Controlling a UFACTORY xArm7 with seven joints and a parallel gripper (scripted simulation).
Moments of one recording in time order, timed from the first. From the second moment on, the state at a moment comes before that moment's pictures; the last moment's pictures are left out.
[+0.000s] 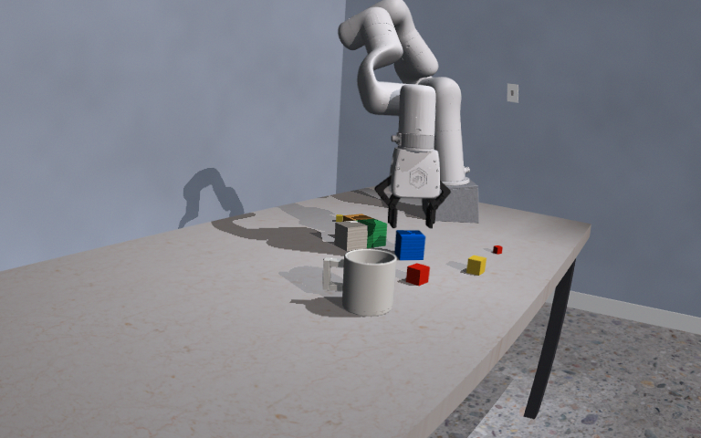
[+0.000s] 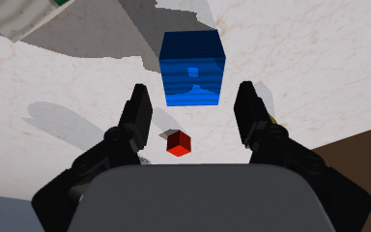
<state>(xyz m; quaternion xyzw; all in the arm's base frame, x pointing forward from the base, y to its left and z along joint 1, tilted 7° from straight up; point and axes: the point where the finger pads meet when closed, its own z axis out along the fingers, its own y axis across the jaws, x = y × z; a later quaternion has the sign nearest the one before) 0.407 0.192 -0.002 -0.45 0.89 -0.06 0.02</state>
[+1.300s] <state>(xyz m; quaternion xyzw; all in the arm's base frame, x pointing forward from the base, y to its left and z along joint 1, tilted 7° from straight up) 0.411 0.187 -0.049 -0.45 0.89 -0.06 0.02</state>
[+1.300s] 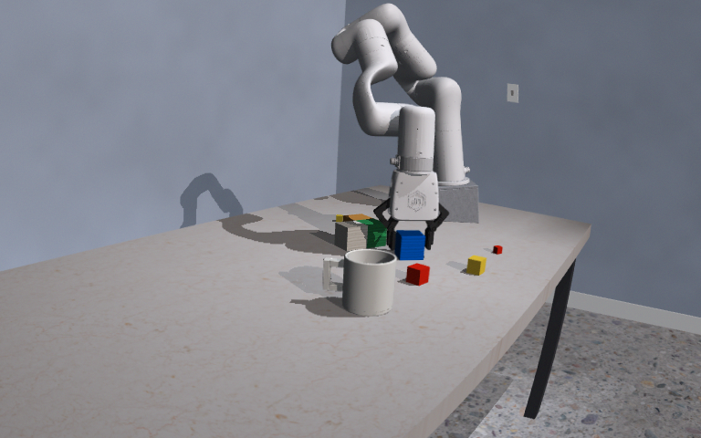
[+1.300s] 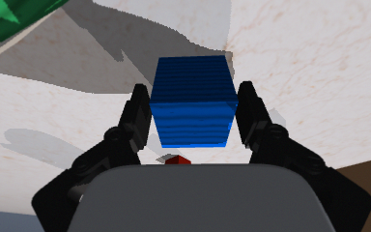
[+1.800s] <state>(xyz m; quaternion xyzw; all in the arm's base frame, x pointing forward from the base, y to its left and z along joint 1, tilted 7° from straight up) 0.412 0.187 -0.056 -0.45 0.89 -0.06 0.02</state>
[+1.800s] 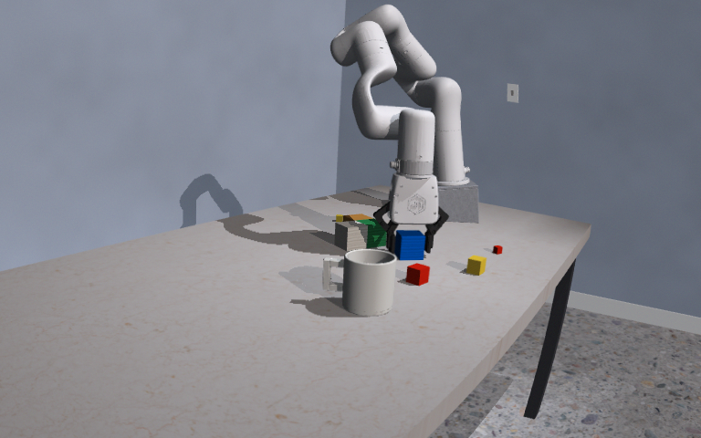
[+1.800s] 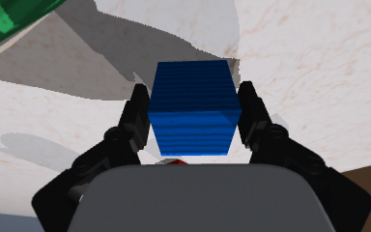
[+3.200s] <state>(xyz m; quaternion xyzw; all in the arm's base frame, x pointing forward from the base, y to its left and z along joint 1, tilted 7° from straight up) 0.412 0.187 -0.056 -0.45 0.89 -0.06 0.02</state>
